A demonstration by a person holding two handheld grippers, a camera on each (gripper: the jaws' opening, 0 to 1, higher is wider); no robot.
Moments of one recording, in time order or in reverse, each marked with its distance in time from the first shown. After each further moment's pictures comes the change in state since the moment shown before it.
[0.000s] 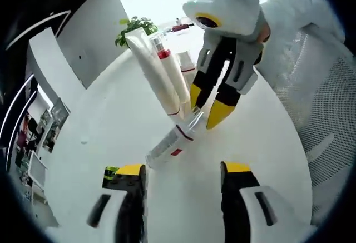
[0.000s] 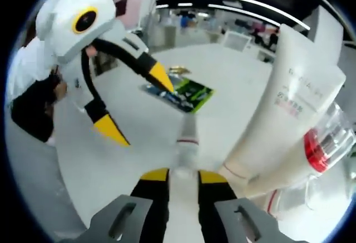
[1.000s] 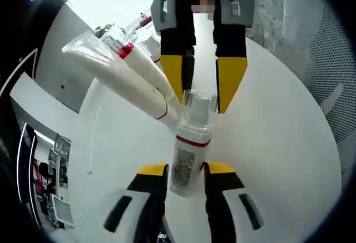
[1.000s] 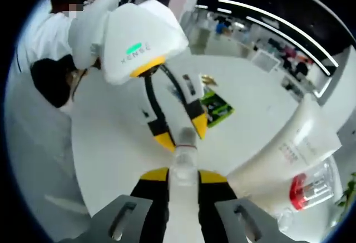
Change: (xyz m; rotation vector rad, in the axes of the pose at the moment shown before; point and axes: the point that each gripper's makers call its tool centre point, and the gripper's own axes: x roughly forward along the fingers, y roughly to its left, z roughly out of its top) left arm 0.032 -0.012 0.007 0.256 0.037 -0.068; right arm -0.023 0.017 0.020 -0.276 -0.013 0.103
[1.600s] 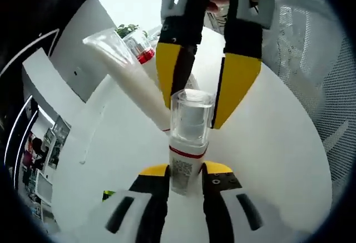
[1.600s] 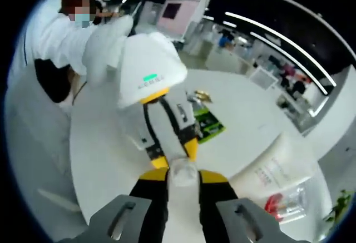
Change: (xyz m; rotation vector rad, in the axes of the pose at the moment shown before) left arm 0.005 0.006 0.014 -0.281 -0.134 0.069; right arm -0.014 -0.015 0.024 -0.089 -0.087 -0.051
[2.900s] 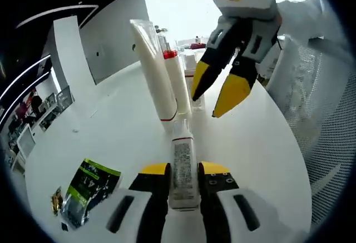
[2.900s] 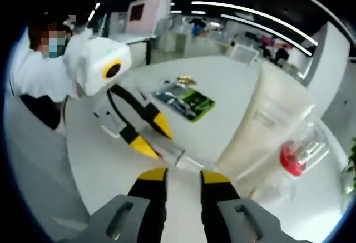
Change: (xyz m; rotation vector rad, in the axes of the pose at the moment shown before) left arm -0.022 -0.024 -0.010 -0.243 -0.115 0.045; right arm 0.004 0.007 -0.048 0.314 0.058 -0.030
